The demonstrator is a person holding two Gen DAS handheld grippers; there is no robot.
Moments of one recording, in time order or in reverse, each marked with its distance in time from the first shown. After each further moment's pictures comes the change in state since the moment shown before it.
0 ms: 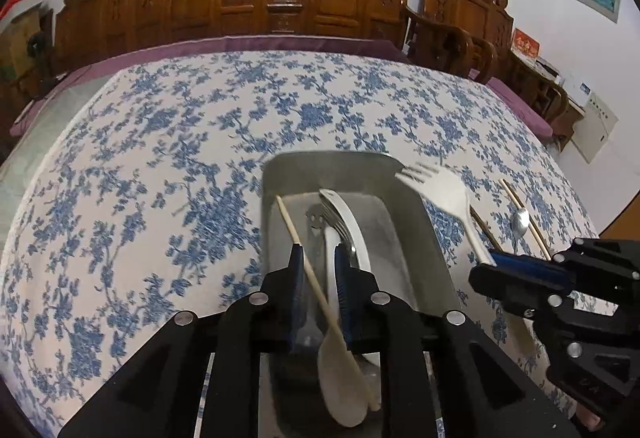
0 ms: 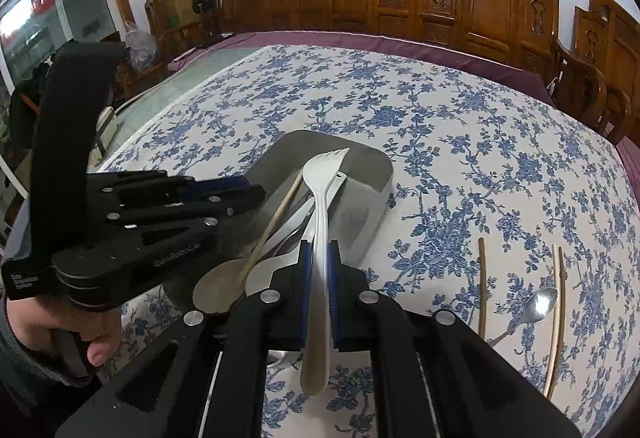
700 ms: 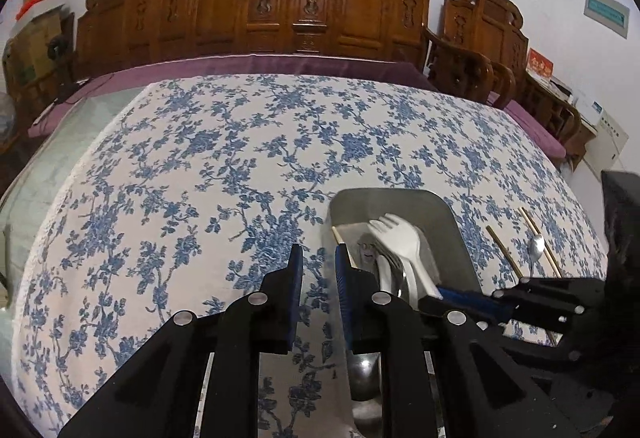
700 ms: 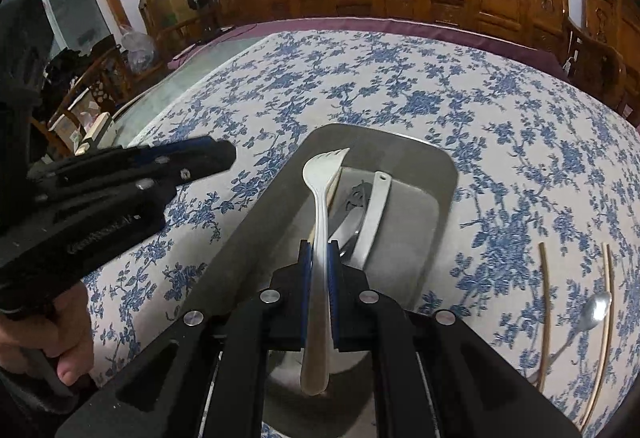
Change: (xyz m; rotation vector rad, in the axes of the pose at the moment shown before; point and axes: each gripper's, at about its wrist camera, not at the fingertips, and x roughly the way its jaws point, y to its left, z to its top) left arm -0.022 0.039 0.015 -0.034 -0.062 0.052; right arm 0.052 0.027 0.014 0.053 0.052 0.042
